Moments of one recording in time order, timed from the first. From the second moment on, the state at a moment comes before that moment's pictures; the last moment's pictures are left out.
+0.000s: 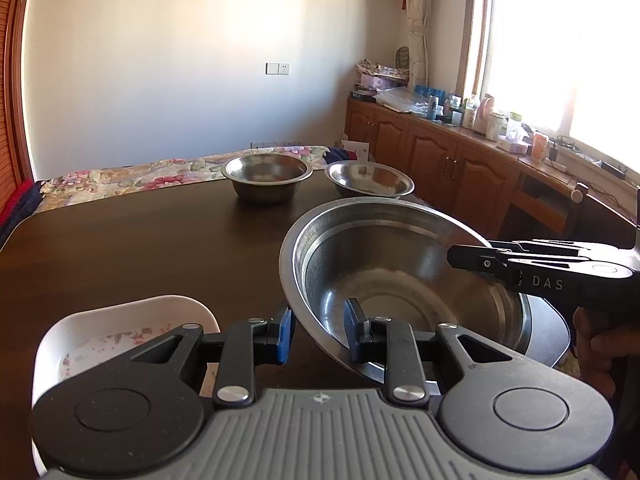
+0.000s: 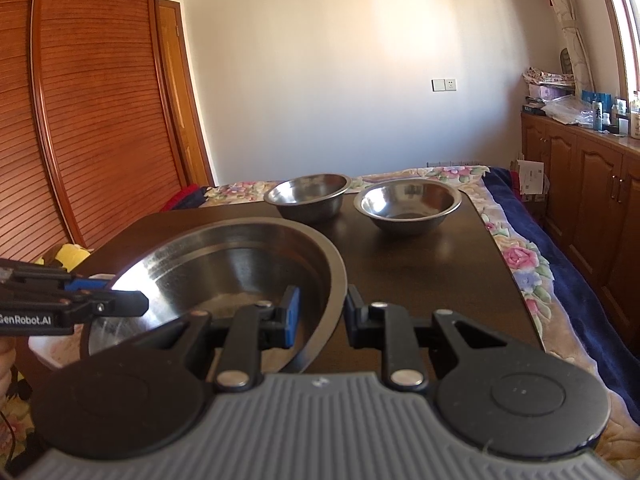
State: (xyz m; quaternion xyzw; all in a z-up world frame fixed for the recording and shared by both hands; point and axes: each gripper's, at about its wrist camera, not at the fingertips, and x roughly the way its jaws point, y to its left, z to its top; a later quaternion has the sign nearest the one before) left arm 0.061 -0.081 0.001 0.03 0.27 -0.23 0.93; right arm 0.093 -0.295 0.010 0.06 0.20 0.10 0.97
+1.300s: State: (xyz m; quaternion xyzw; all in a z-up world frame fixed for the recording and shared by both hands) left arm 0.087 -0.066 0.008 0.03 0.27 -0.22 0.94; right arm 0.097 -0.317 0.032 0.04 0.19 0.10 0.98
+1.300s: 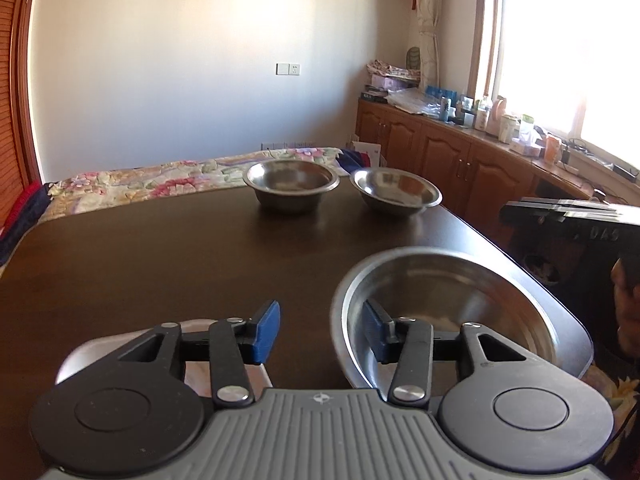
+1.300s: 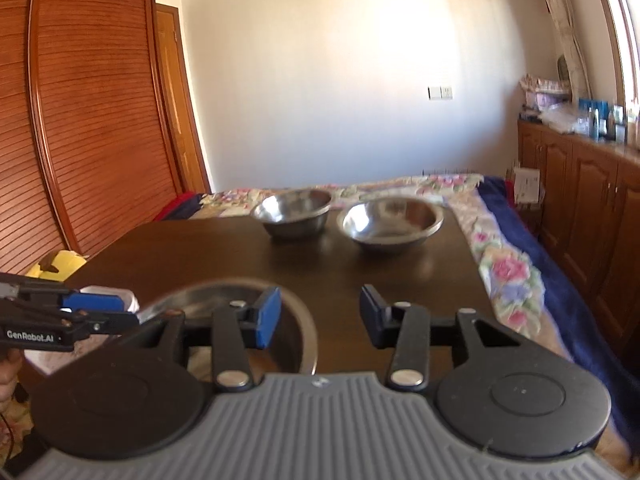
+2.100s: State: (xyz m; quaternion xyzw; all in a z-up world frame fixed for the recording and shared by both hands) left arm 0.233 -0.088 0.033 0.06 0.28 -0.18 0.94; right arm 0.267 -0.322 0.054 0.00 0.26 0.19 0.95
